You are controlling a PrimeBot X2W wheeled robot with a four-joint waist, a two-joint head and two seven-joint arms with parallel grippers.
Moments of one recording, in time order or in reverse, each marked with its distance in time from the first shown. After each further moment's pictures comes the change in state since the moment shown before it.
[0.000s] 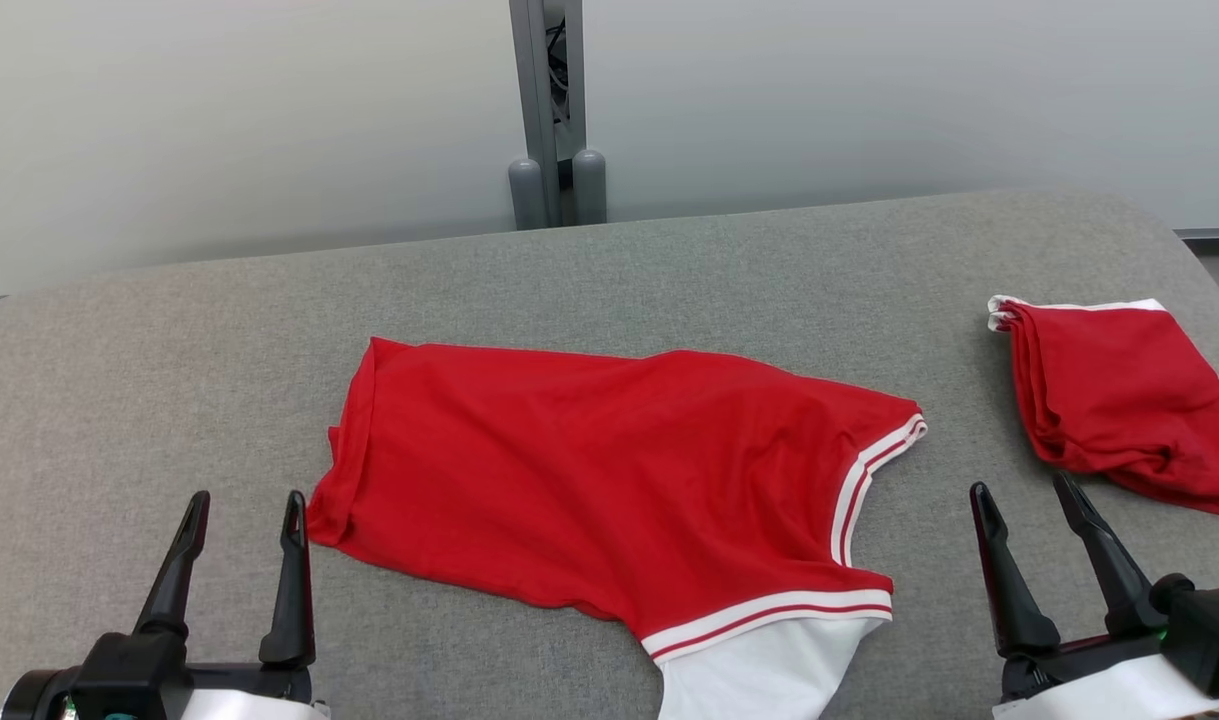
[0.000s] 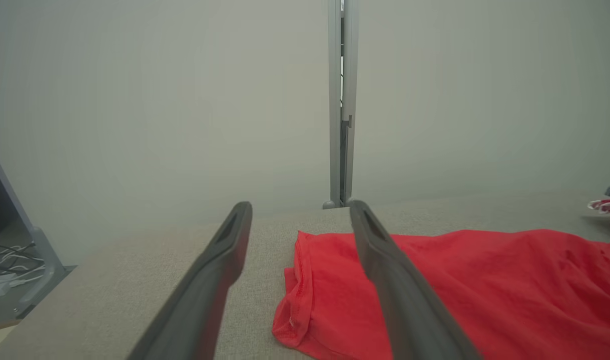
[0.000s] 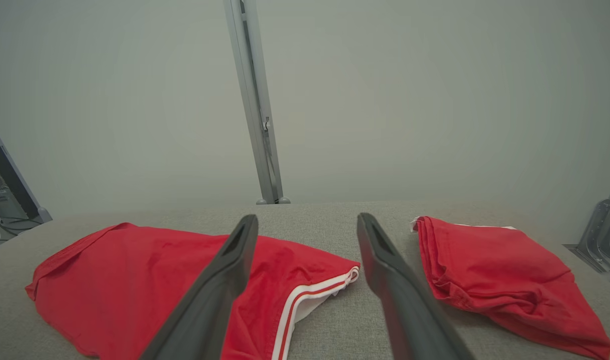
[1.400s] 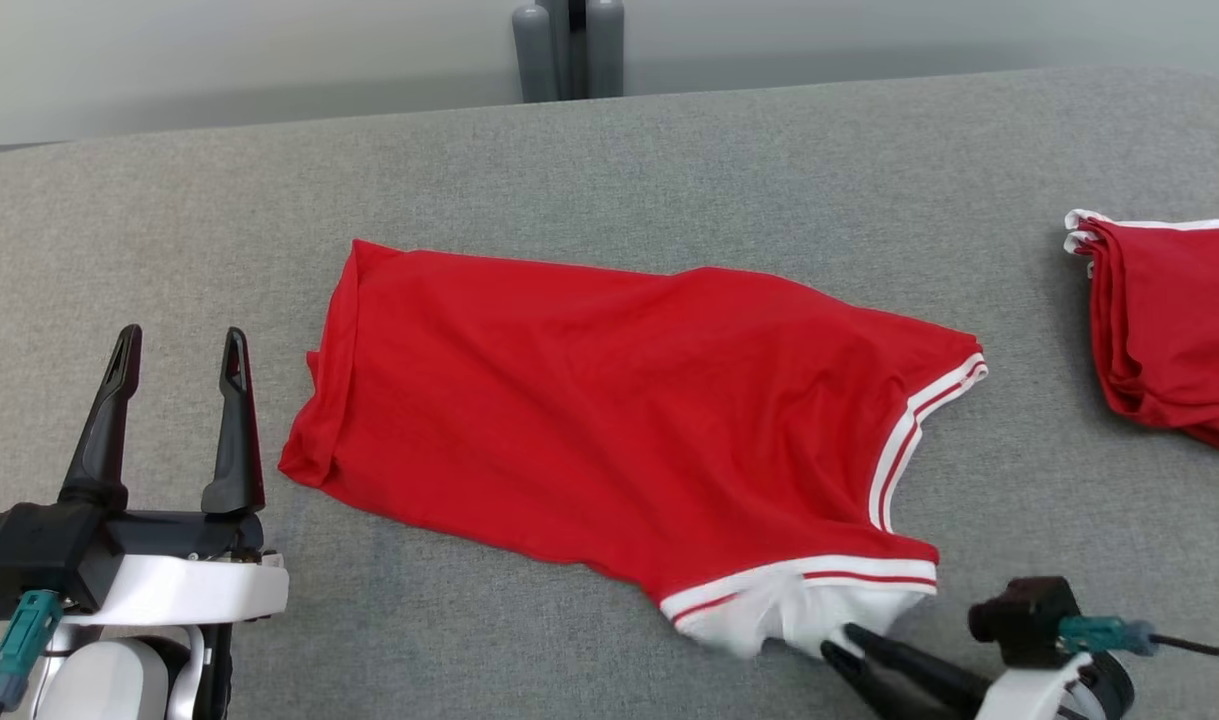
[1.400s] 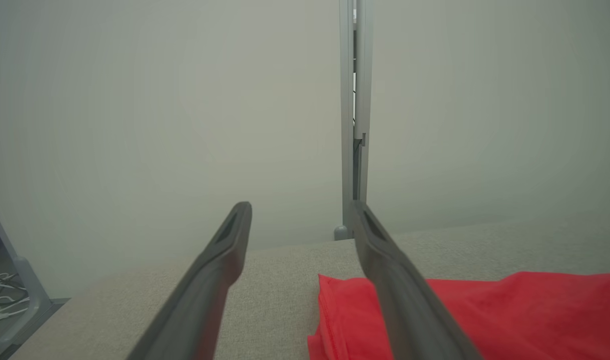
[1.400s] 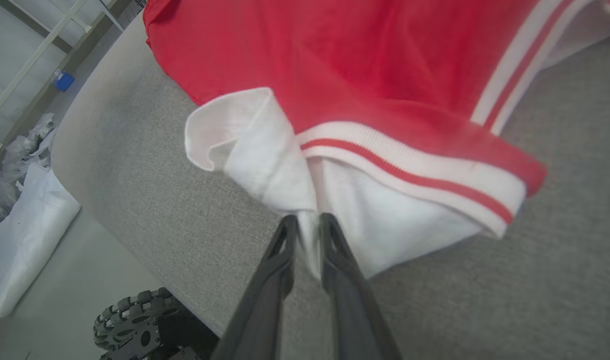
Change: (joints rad) left arm -0.245 0.013 0.055 0.094 -0.008 -0.079 -0.079; right arm -0.186 -0.435 0.590 0.096 0.548 0.000 0.261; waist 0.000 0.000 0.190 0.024
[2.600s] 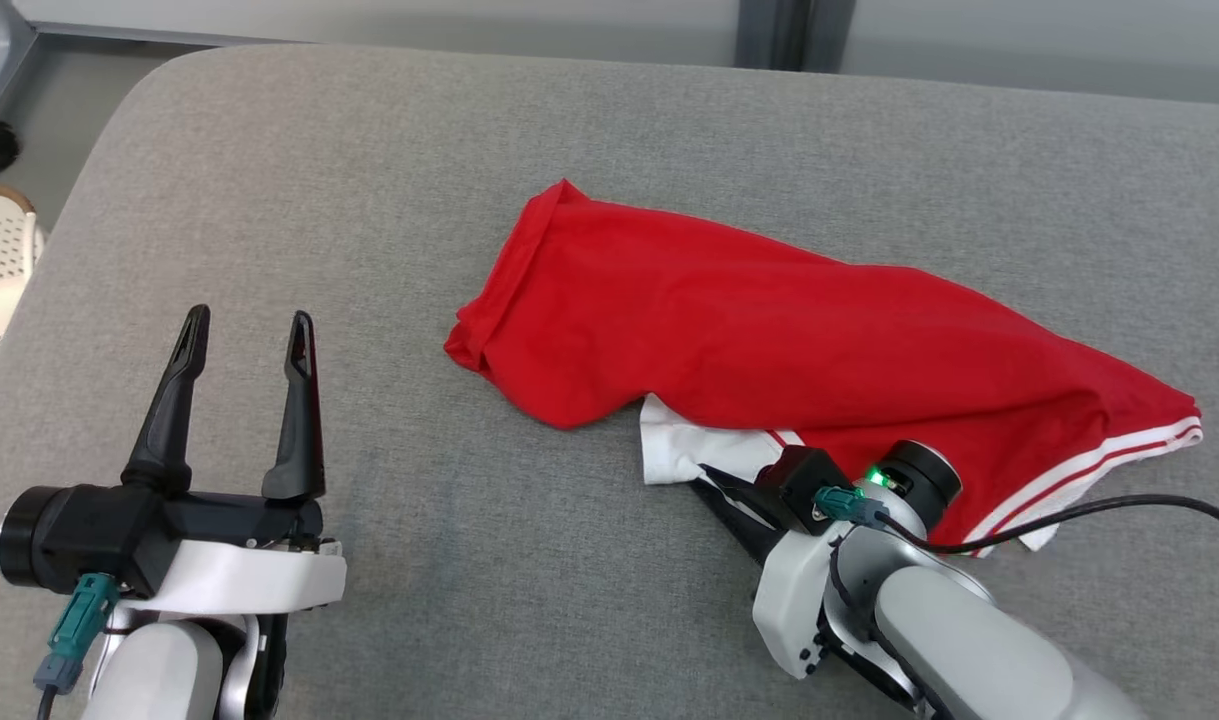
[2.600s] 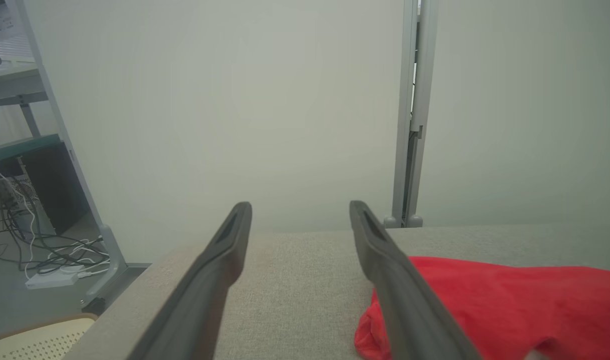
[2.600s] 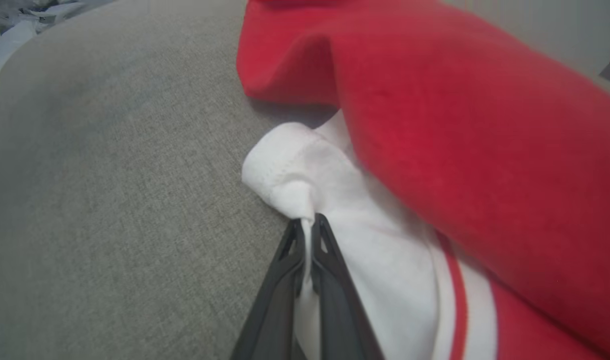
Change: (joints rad) left arm -0.037 -0.016 -0.096 -0.014 -0.037 0.029 0.000; right arm -0.489 0.337 0.212 0.600 -0.442 0.000 -0.186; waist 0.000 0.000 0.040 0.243
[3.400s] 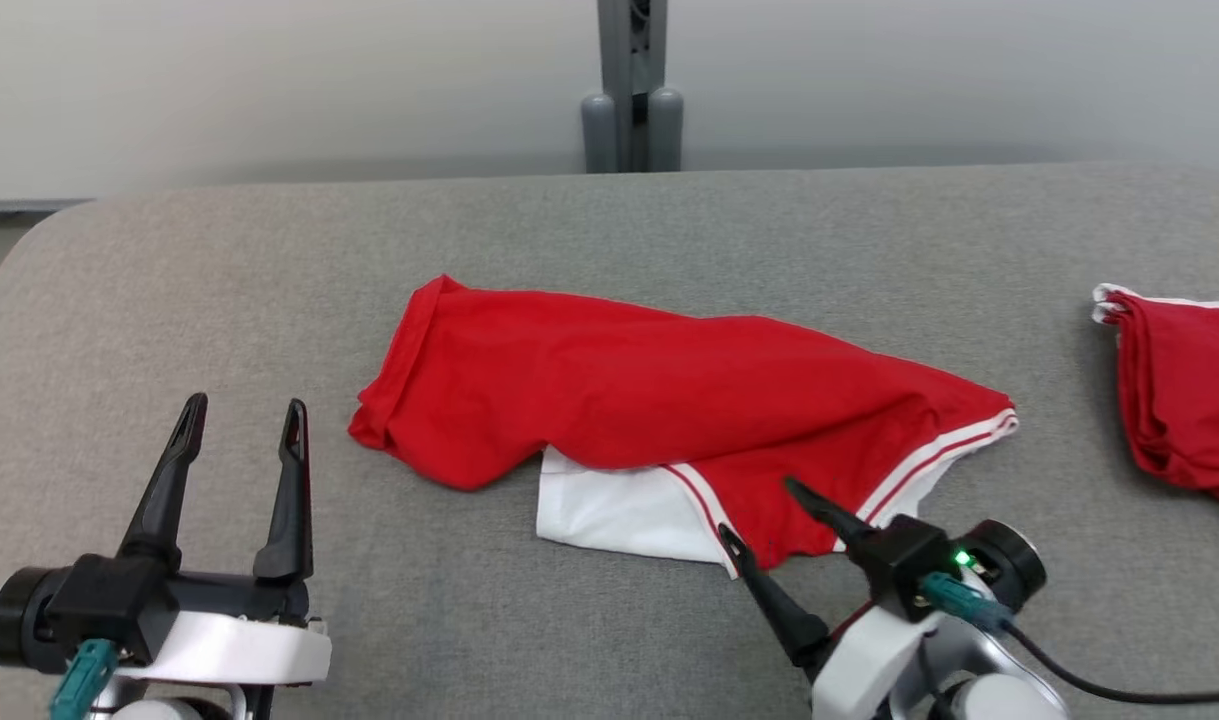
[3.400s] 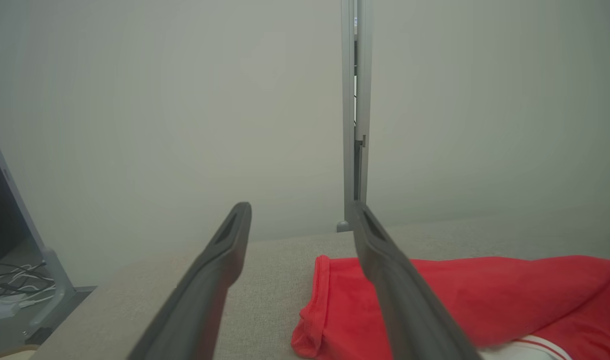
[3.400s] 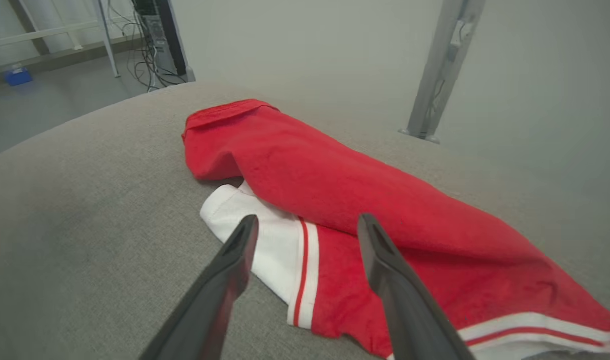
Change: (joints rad) left arm 0.138 0.107 -0.057 -0.061 -0.054 0.084 0.029; right arm 0.409 0.019 -0.387 -0.485 -0.150 0.000 0.067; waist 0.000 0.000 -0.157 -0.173
